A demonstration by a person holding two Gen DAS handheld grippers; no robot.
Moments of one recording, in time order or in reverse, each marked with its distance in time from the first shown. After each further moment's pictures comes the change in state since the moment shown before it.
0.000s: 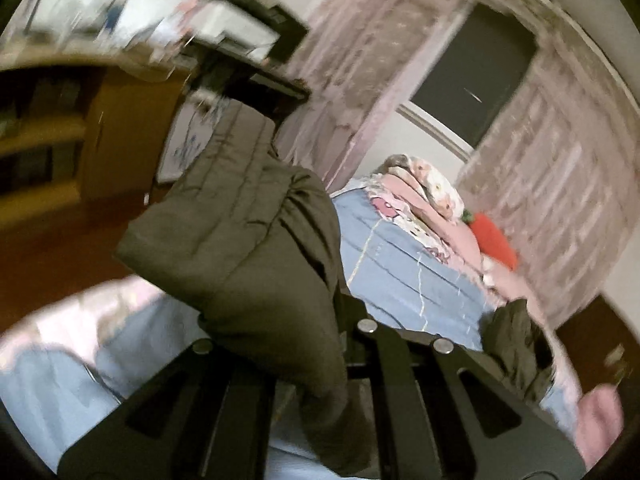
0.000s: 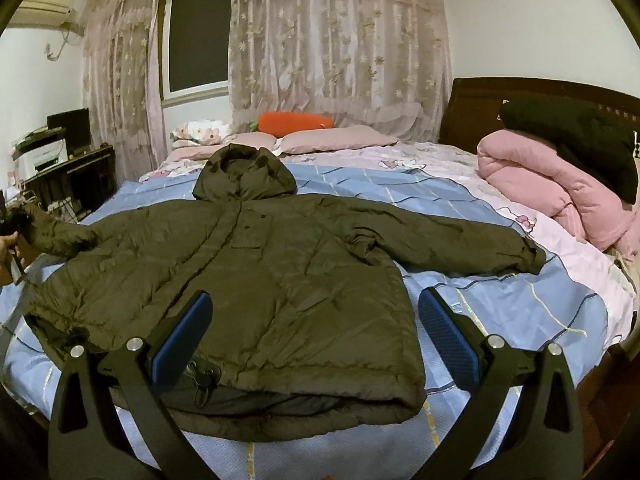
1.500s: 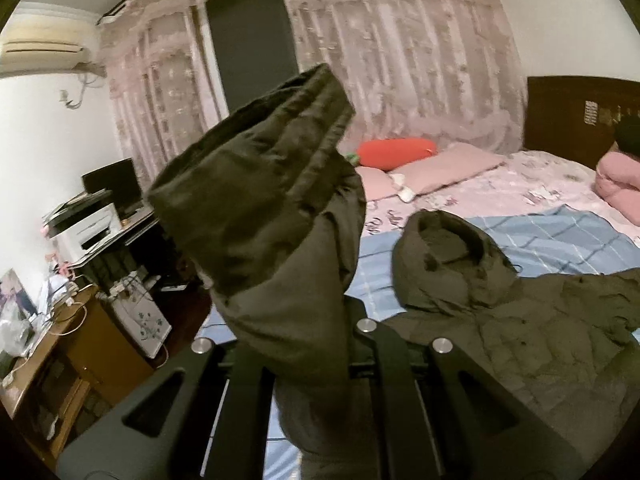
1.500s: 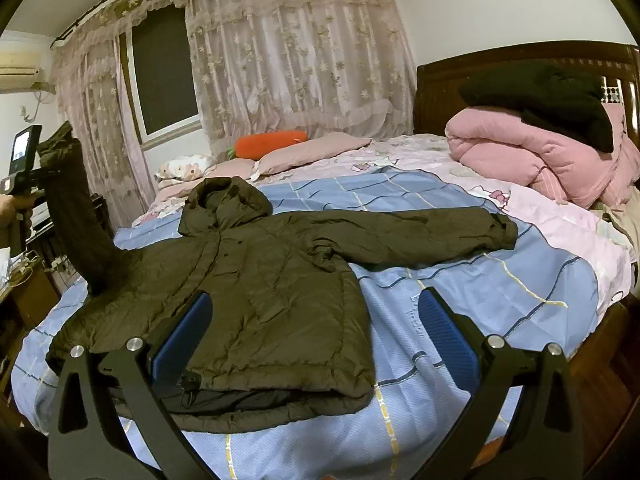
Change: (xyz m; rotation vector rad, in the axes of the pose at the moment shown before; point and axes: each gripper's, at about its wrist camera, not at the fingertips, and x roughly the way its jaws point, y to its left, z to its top) left arm -0.107 -0.370 -0.037 0.856 -0.011 -0.104; right arm -0.034 -0.066 0.000 0.186 -0.039 0.004
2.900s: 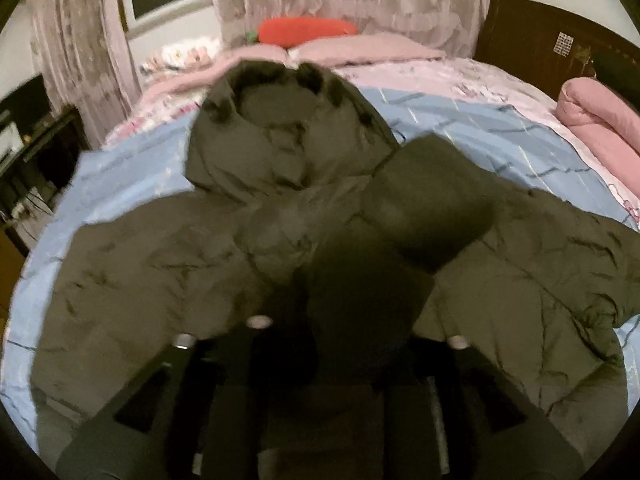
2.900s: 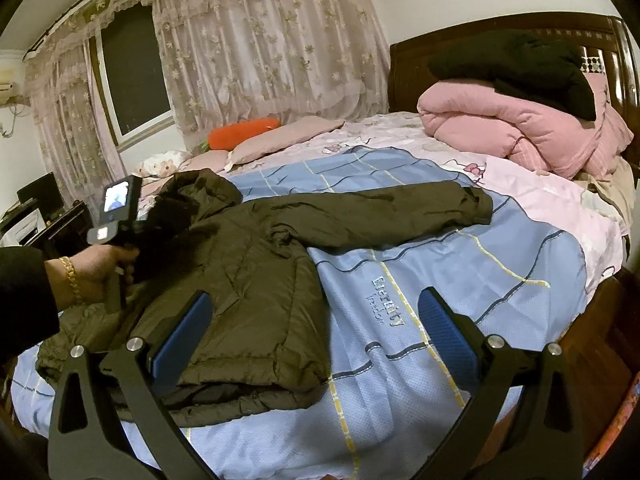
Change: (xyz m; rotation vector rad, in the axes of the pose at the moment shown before) left arm 0.165 -0.279 -0.121 -0.058 0.391 -0.258; right arm 0.014 -0.044 -0.007 0.073 0.062 -0.051
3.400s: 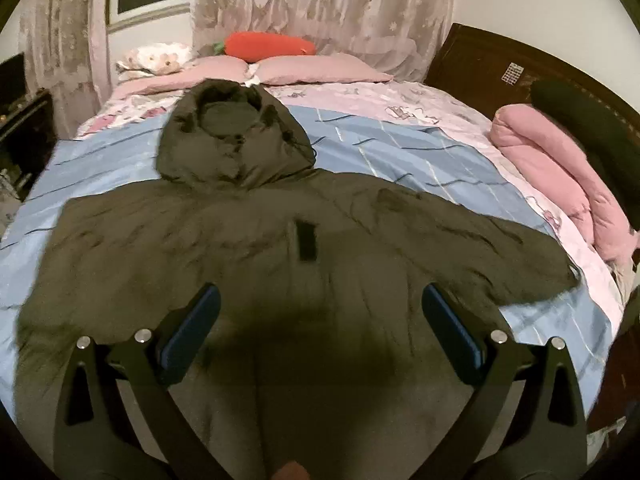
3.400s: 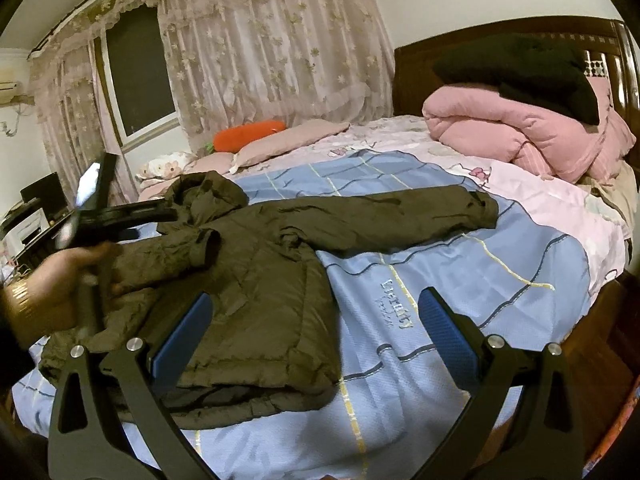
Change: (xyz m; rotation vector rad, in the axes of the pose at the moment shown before) left arm -0.135 -0.032 -0.042 -0.041 -0.065 -0.168; right arm -0.004 0.006 0.001 -0.006 -0.019 0.019
